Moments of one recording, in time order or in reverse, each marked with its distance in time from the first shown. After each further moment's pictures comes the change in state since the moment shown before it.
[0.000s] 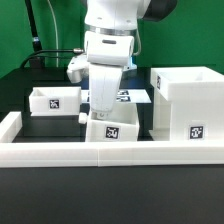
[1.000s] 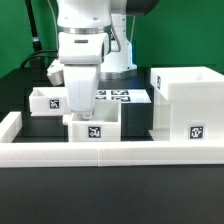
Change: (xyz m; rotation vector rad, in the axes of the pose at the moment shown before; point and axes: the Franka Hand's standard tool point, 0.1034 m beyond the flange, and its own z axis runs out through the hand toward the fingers) arm -0.014 0.005 -0.001 0.013 0.109 -0.019
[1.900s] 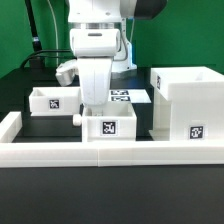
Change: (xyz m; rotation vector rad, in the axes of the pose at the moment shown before) arm 0.007 0.015 -0.002 -0.141 -0.008 -0.040
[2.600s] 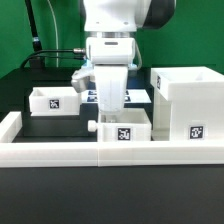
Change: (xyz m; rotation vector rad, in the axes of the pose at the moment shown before) arm 0.032 -0.002 0.015 -0.005 -0.015 0.010
